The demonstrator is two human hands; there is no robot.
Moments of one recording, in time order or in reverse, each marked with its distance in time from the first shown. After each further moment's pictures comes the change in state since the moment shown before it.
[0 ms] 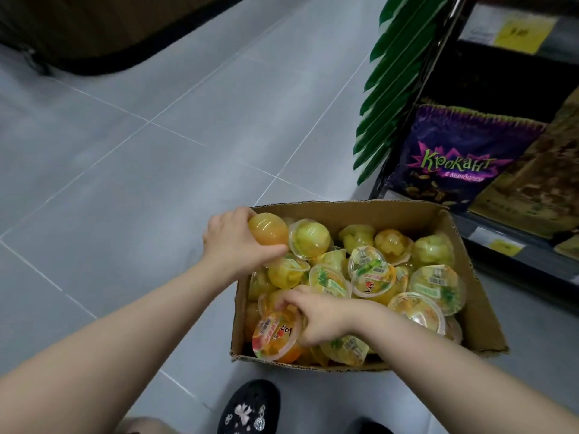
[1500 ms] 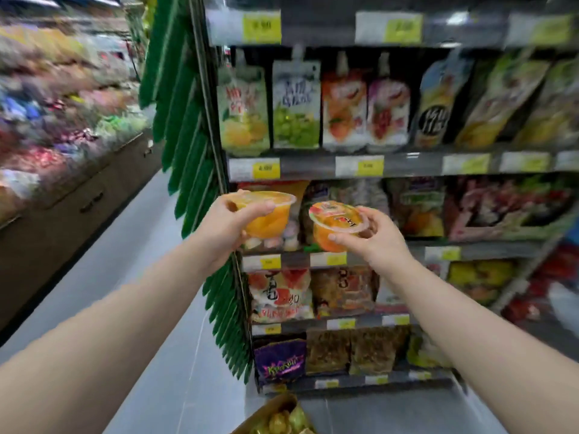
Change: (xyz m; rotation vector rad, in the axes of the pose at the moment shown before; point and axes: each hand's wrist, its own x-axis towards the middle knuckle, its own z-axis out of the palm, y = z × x) left_hand -0.012 0.505 -0.516 -1.034 -0.597 0.603; right_hand -0.570 -0.209 -0.402 0.746 1.695 0.221
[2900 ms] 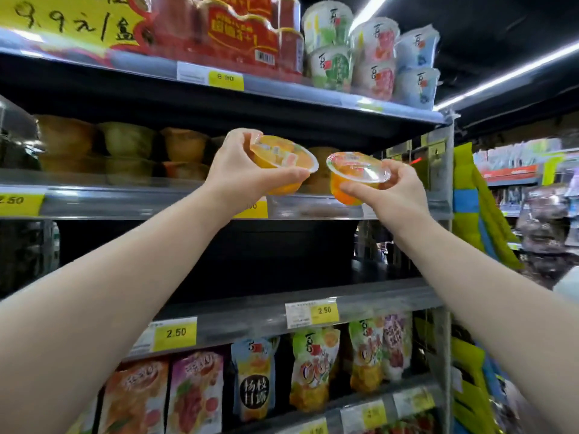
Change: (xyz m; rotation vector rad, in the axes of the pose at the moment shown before) left_hand 0.169 0.386 0.300 0.330 0.143 0.893; right_hand 0.171 -0.286 -0.382 -0.013 0.643 -0.634
